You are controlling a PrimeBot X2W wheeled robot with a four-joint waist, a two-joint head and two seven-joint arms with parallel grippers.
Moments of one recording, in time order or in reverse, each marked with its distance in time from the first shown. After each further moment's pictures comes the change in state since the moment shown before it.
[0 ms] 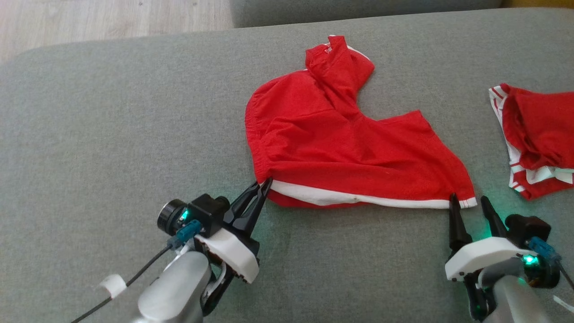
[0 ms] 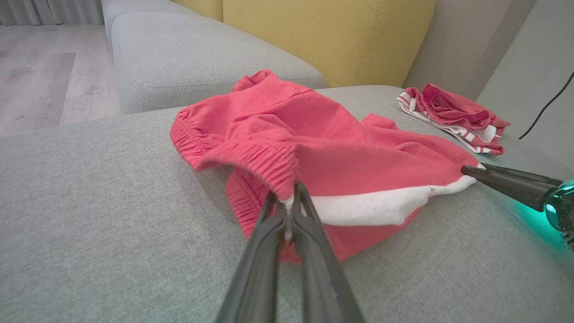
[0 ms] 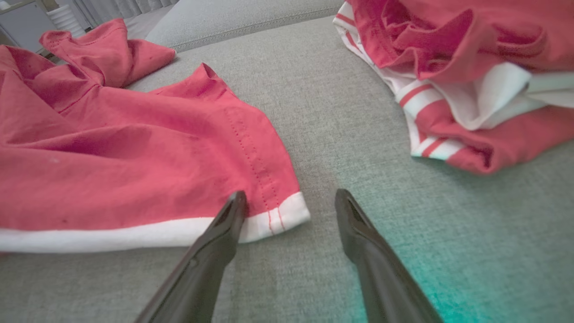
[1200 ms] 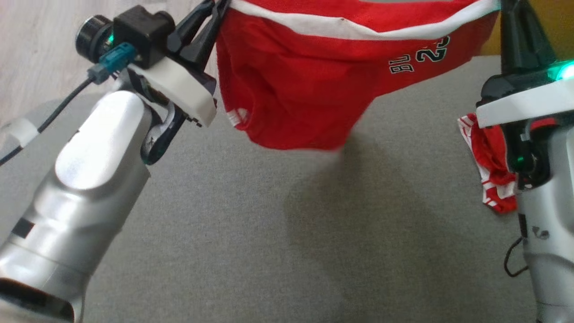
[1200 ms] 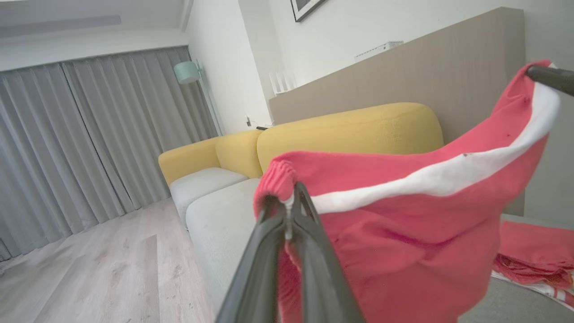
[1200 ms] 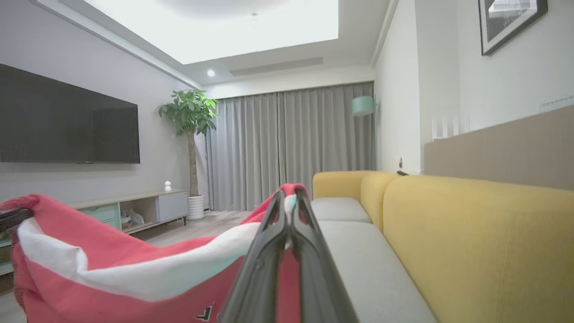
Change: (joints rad) left arm -0.488 0.136 0.052 -0.108 -0.052 -0.002 0.204; right arm -0.365 -0.160 0.203 -0.480 0.182 0.000 0.157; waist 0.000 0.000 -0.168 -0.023
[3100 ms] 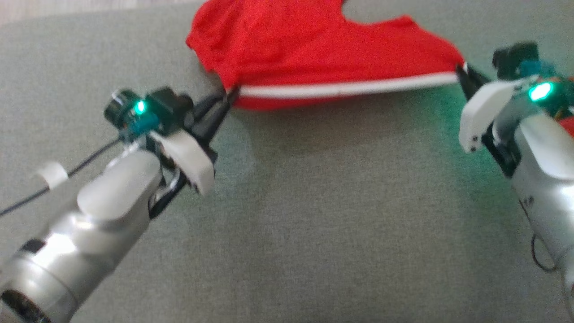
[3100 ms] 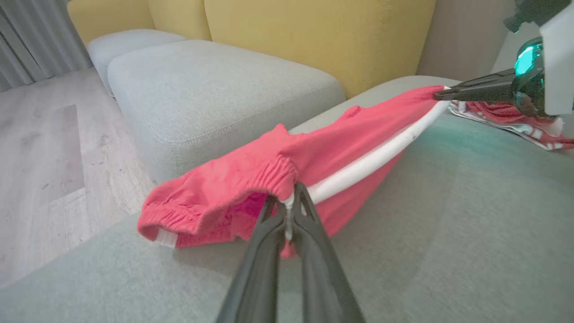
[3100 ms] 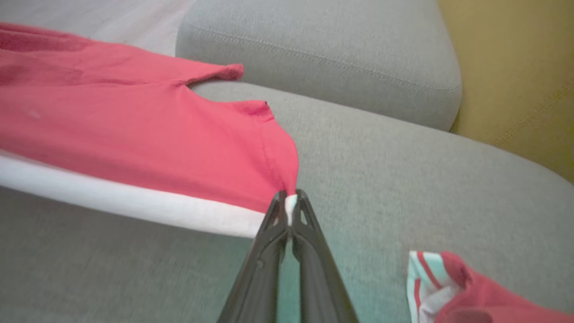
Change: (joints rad) left arm -0.008 0.074 -0.421 0.184 -0.235 -0.009 -0.182; right arm -0.343 -0.109 0.443 0.861 0.037 0.000 0.053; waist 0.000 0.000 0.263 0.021
